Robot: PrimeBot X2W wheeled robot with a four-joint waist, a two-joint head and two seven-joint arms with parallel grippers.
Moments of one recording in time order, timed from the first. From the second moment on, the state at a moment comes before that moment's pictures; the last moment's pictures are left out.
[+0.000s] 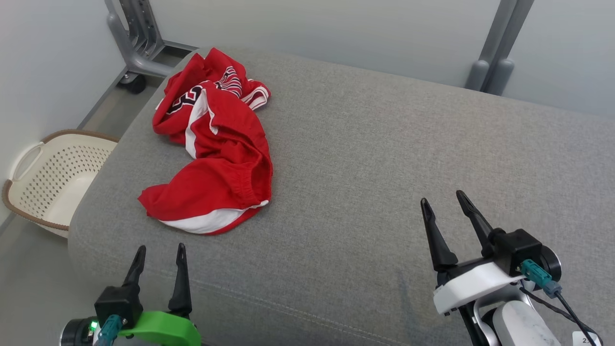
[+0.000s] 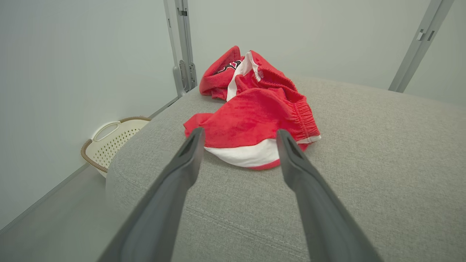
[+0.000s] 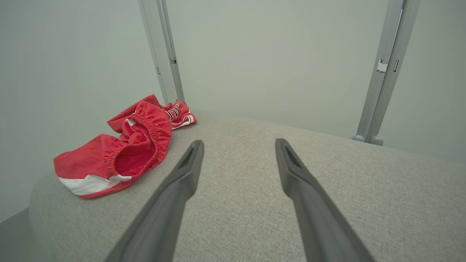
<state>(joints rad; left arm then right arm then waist) 0.07 0.04 -0.13 0.17 -0.22 0.07 -0.25 0.01 -0.05 0.23 0.12 0.12 0.02 -0.25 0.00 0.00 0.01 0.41</state>
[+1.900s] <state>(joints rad) -0.57 0.03 -0.10 0.88 -0.27 0.12 -0.17 -0.18 -0.12 0.23 0.13 0.06 0.04 -0.25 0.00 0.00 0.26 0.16</state>
